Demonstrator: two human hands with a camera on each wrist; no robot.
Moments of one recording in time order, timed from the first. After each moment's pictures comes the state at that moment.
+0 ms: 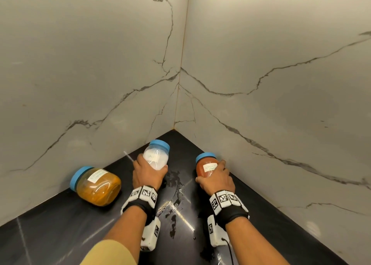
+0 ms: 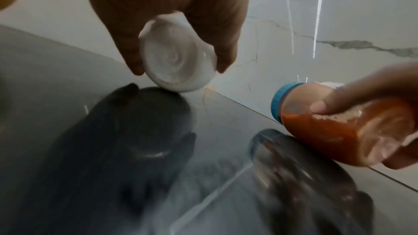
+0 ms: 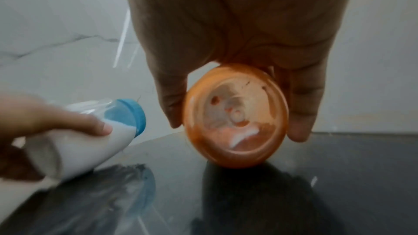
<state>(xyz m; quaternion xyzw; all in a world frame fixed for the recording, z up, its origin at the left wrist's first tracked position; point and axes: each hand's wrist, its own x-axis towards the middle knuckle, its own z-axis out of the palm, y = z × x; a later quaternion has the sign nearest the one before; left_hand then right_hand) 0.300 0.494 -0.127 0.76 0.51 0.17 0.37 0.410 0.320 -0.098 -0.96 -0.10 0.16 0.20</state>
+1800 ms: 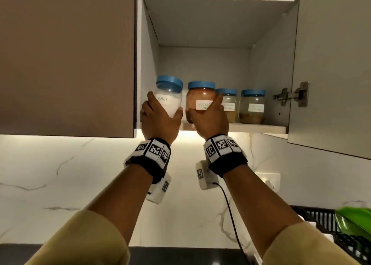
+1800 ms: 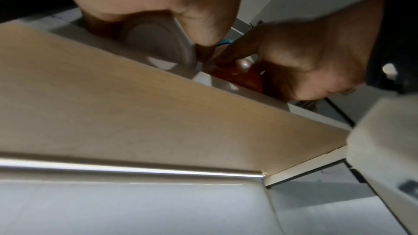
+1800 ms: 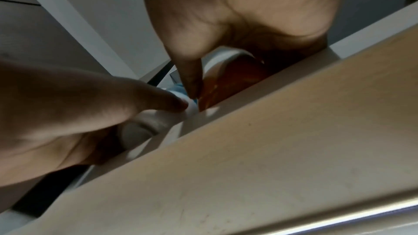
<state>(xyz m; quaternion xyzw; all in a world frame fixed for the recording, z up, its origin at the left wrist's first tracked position) 0.152 -0.099 0.380 0.77 -0.04 0.50 0.40 0.143 -0.218 0.394 -0.80 0.01 -0.45 0.40</state>
